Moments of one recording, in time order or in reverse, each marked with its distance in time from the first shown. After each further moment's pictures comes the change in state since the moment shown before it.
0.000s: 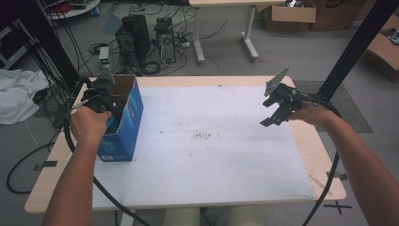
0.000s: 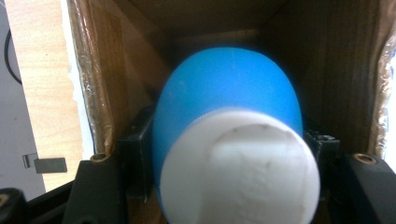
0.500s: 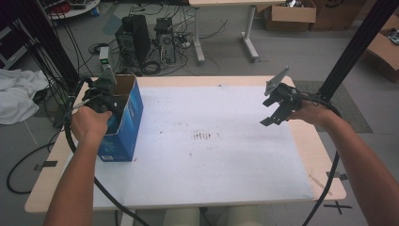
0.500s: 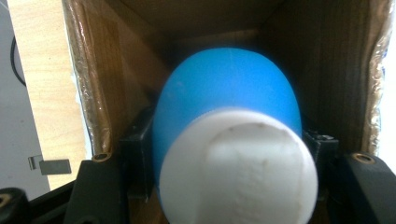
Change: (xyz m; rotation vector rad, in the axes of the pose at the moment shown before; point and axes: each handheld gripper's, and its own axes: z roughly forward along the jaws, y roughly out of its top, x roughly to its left) left arm -0.003 0.001 0.000 0.001 0.011 0.011; right arm -0.002 0.000 0.000 0.000 -0.002 0.002
